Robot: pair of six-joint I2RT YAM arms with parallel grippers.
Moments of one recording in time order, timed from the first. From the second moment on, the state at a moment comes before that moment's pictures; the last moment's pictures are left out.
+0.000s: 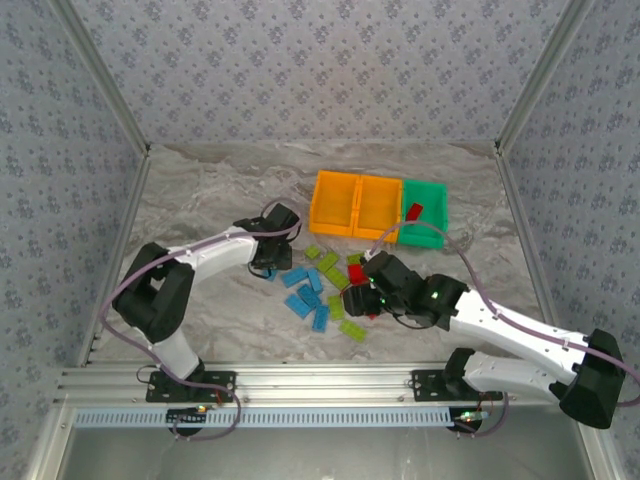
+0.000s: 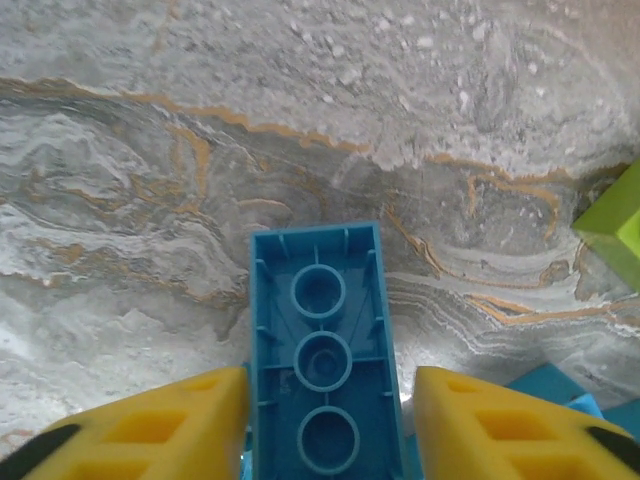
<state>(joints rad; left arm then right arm) -0.64 1.70 1.07 -0.62 -0.17 -0.59 0.96 1.02 0.77 -0.67 0.07 0.65</state>
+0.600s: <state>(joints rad) -0.84 1.57 1.36 -0.59 -0.22 -0.54 0.94 0.89 0.74 -0.62 0.17 0.69</state>
